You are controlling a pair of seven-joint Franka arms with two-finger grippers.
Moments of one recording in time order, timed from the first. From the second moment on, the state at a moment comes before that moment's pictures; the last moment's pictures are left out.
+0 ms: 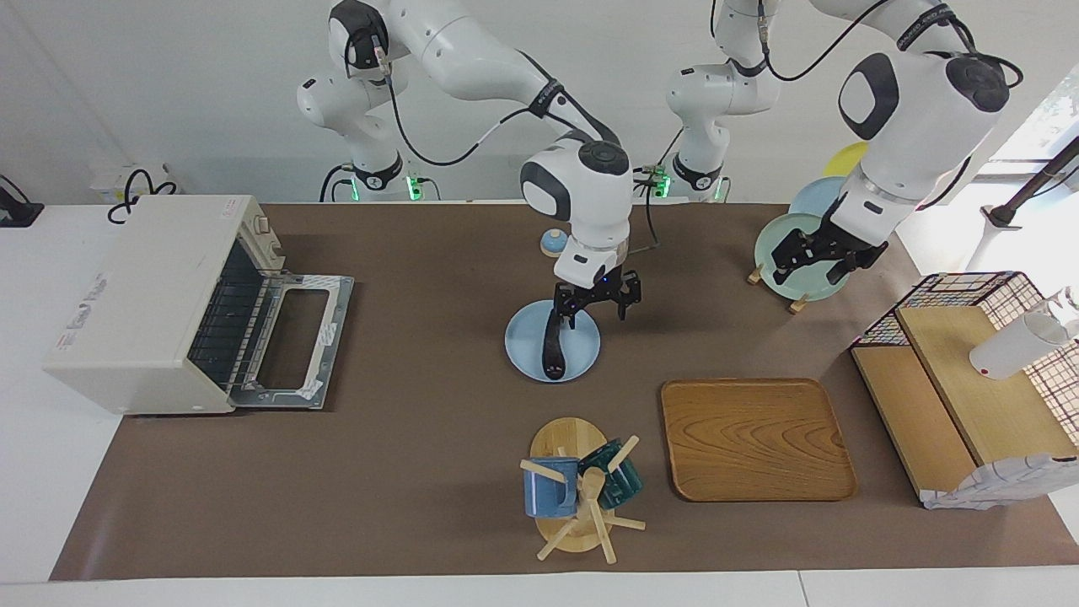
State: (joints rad) left arm -0.02 -0.02 -0.06 -1.78 -0.10 1.75 -0.03; right arm 0.74 0.57 0.00 -1.51 -0.07 2.23 0.63
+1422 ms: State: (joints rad) left arm -0.04 -0.03 -0.06 -1.66 -0.02 1.56 0.04; right arm 0.72 0.58 -0.02 -1.43 -0.20 1.97 0.60
